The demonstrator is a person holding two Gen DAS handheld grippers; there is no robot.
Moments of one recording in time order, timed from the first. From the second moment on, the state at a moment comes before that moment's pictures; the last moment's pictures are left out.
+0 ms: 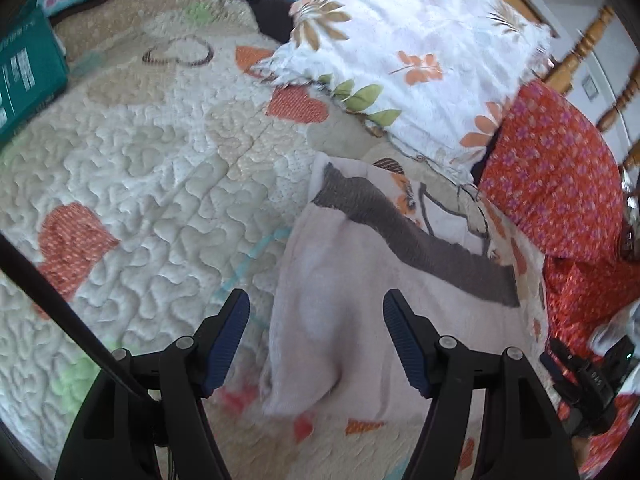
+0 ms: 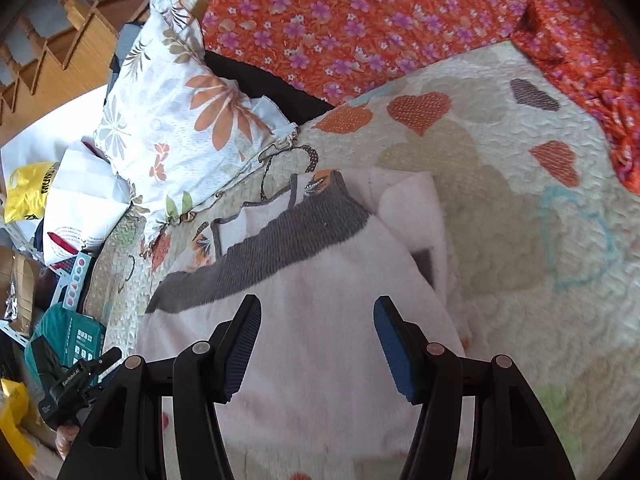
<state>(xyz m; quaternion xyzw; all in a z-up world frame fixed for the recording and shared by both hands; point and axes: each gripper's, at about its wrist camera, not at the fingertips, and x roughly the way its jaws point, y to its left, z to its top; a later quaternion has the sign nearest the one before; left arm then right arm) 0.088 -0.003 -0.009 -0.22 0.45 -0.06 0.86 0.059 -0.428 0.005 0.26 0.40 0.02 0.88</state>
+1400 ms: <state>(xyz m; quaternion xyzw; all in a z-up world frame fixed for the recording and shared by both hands) 0.042 -0.009 -0.006 -0.11 0.45 -0.02 0.89 -0.009 -0.416 -0.033 0.21 0.48 0.00 0.85</state>
